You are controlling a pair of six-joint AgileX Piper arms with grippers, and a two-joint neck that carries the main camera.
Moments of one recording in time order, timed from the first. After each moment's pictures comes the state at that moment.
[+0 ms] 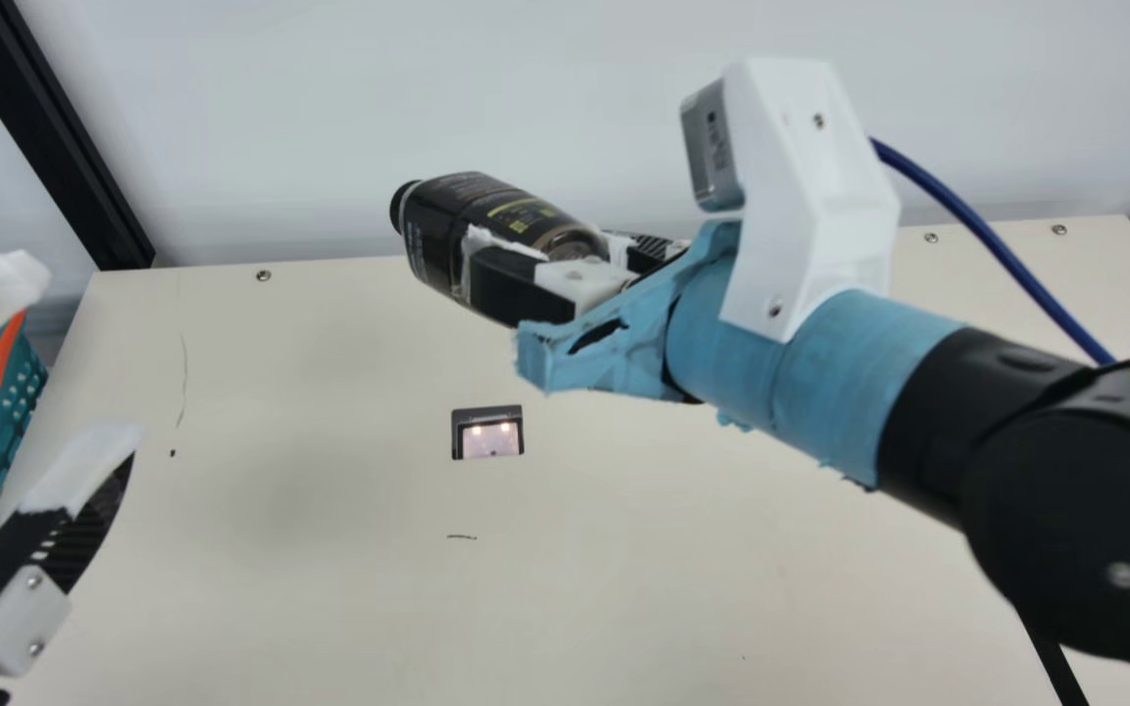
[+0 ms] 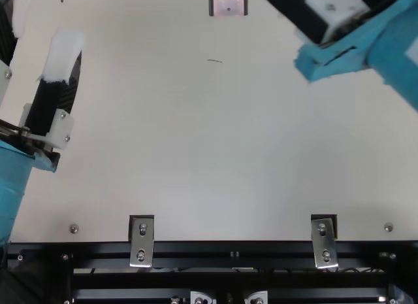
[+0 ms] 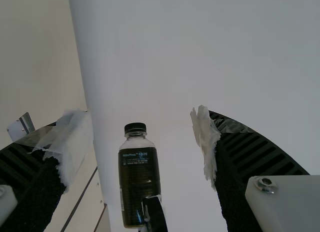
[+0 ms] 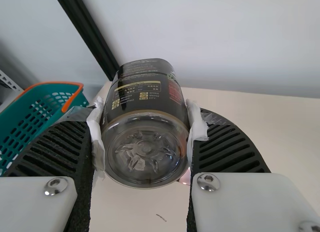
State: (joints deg) left arm -41.5 46.0 -30.4 -97.2 -25.9 -7.6; right arm 29.9 74.1 -57.4 17.3 10.2 1.5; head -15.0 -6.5
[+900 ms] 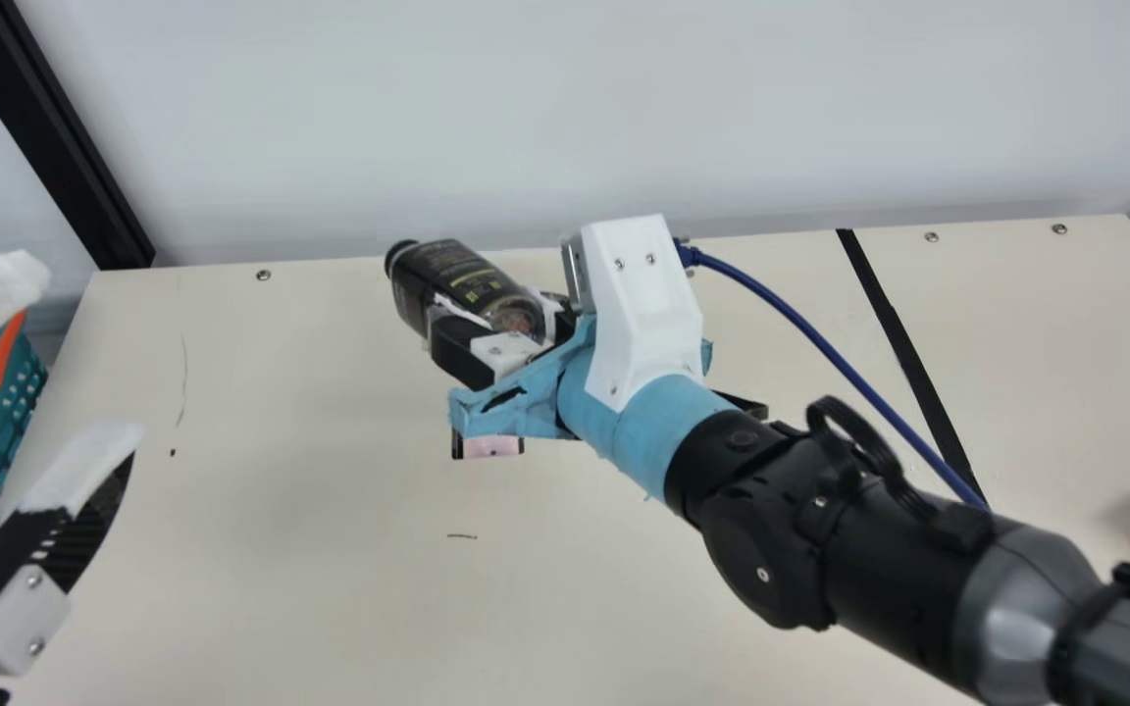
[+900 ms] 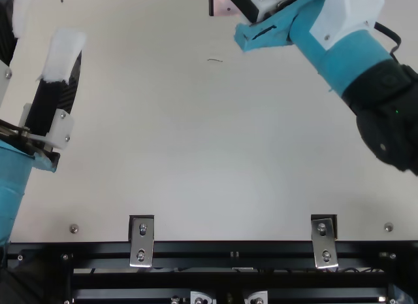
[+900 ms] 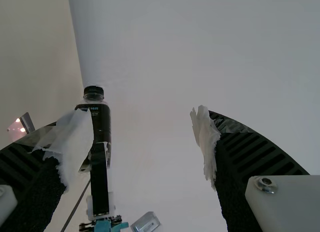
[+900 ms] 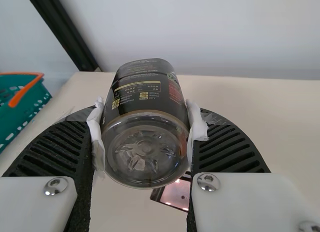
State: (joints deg) left arm -41.5 46.0 -30.4 -97.2 -25.9 -7.6; right arm 31.7 94.9 -50.9 3.9 -18.2 15.2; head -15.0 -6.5
